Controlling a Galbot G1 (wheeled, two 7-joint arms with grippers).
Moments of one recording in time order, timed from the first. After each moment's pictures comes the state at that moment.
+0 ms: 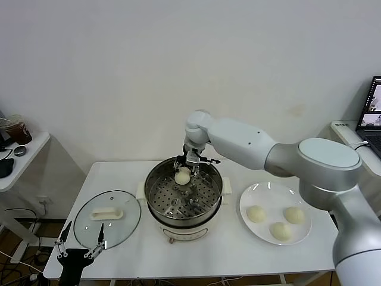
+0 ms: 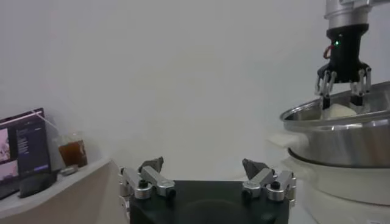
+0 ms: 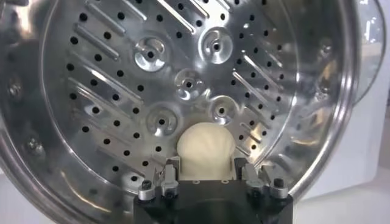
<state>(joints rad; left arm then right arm) 1.81 -1.35 -0.76 -2.04 -0.01 -0.28 -0.05 0.39 1.45 -1.18 0.84 -0.38 0.72 -0.92</state>
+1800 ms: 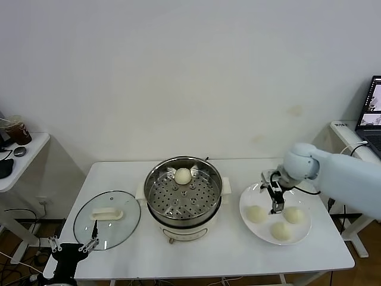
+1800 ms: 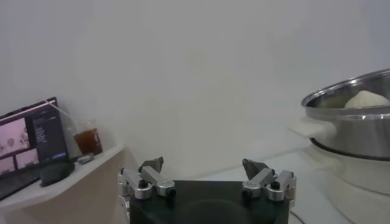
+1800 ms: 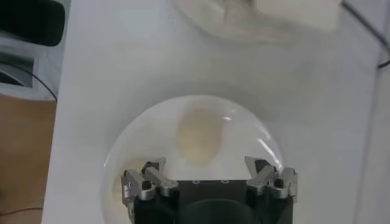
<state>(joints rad) 1.79 -1.32 -0.78 -2.08 -0.02 -0.11 -0.09 0.22 0.65 -1.11 1.45 0.01 -0.35 -1.07</state>
